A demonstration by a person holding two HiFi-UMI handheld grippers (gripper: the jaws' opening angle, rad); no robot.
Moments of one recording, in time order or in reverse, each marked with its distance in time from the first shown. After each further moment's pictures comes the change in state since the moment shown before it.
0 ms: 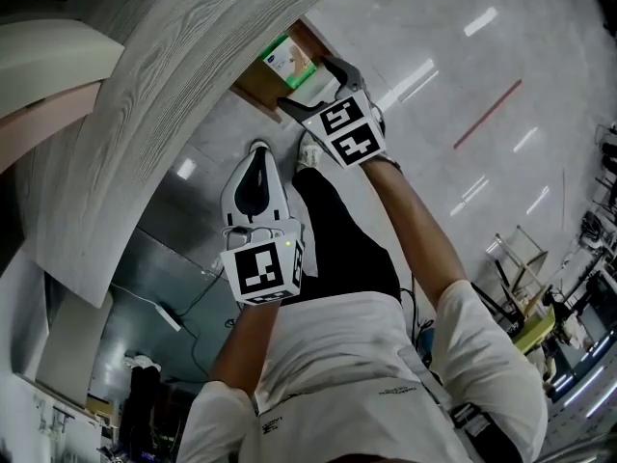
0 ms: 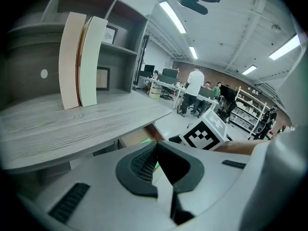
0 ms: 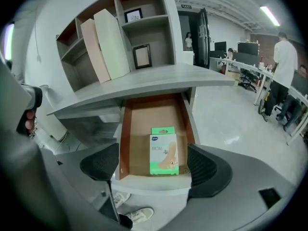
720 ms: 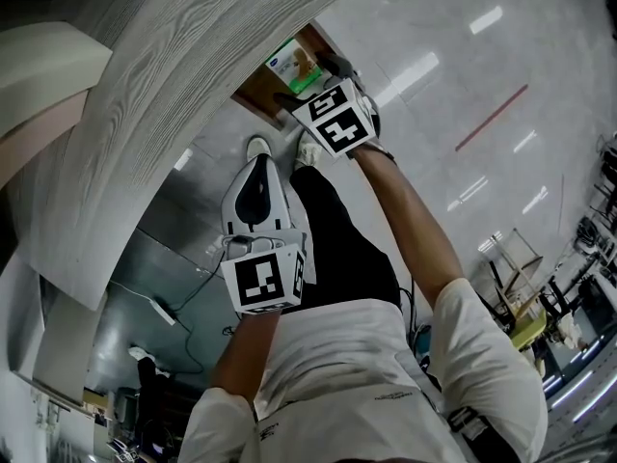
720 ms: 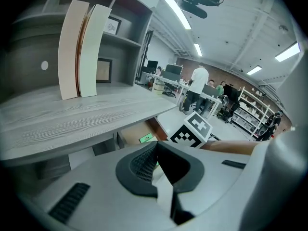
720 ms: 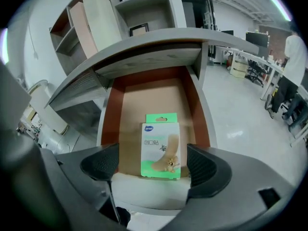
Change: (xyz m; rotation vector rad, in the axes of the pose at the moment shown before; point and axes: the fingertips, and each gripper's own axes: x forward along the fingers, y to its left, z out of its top) left arm 0.024 0.008 -0.018 -0.034 0.044 0.021; right arm 0.060 -0.014 -0.025 -0.008 0.122 0.044
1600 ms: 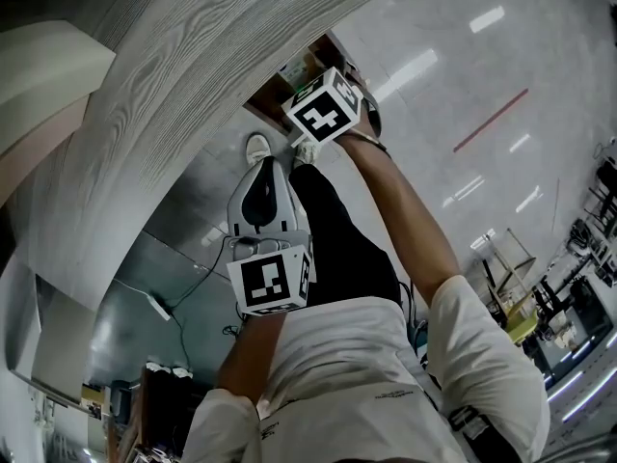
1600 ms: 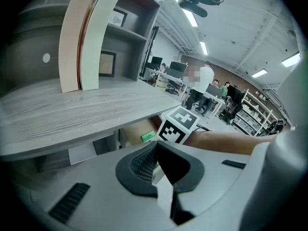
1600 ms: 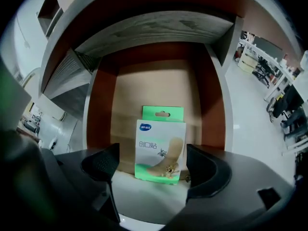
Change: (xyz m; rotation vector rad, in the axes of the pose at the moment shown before) left arm 0.013 0.009 0.000 -0.054 0.044 0.010; right arm 0.026 -0.006 0.001 -0.080 0.237 -0.012
